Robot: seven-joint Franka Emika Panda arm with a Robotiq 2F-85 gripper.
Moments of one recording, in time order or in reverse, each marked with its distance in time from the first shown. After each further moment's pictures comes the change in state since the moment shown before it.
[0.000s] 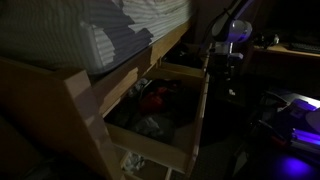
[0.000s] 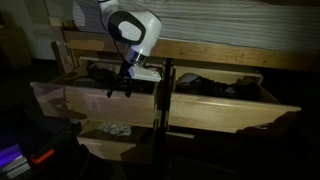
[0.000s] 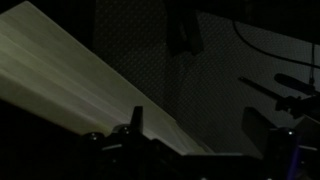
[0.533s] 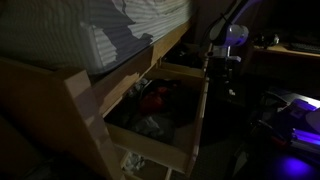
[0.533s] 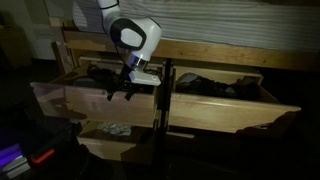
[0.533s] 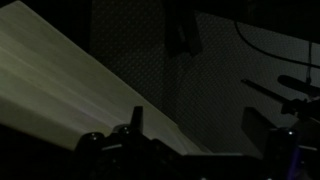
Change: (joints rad) arm -0.008 0.058 0.013 0.036 -0.007 0.003 0.010
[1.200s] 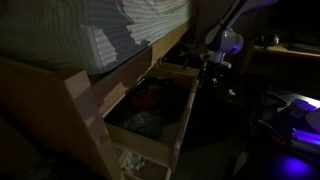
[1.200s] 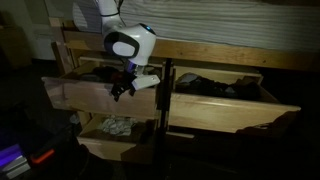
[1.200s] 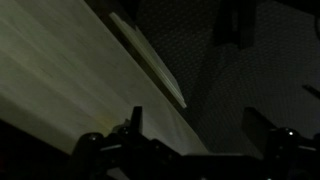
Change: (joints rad) arm -0.129 0.090 0.190 0.015 0.110 0.288 -0.251
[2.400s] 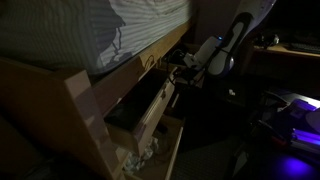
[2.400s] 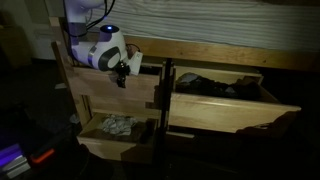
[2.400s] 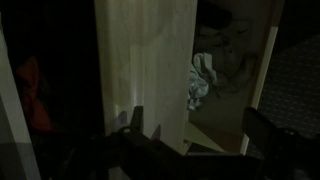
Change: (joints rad) arm 0.063 0.199 0.113 0.042 -0.701 0.767 0.106
